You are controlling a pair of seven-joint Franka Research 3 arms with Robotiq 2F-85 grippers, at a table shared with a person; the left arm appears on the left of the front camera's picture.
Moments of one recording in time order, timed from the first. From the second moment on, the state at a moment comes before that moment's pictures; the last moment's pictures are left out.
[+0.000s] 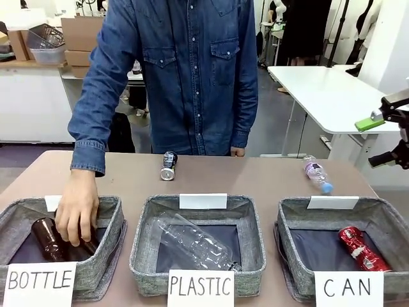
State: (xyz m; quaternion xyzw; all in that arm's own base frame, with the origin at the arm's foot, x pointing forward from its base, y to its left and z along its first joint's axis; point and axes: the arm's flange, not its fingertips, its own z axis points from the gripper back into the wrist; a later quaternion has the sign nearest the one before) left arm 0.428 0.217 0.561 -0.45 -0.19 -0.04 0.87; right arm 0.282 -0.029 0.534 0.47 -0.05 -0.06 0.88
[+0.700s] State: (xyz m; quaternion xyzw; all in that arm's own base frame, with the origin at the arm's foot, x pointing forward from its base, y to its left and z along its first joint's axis) left arm 0.433 0.189 0.570 -0.42 -0.17 -0.08 0.89; right arm 0.282 -0.029 0.534 0.47 -0.05 -0.06 0.88
